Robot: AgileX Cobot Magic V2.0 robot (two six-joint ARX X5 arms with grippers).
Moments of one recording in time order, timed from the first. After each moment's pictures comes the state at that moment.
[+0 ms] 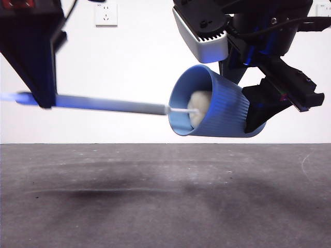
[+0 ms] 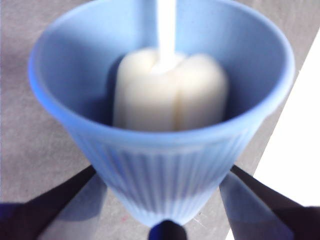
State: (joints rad) left arm -0.74 1.31 1.12 -1.09 0.03 0.41; right arm 0.95 1.34 0.87 -0.50 0.61 -1.12
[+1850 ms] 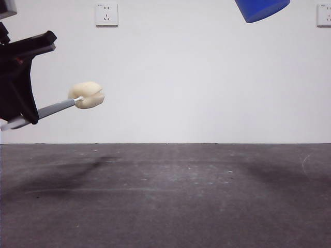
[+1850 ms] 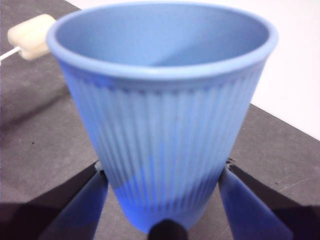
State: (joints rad) left arm -0.49 1.00 0.62 -0.41 -0.12 -0.44; right arm 0.88 0.88 0.87 -0.37 0.54 -0.18
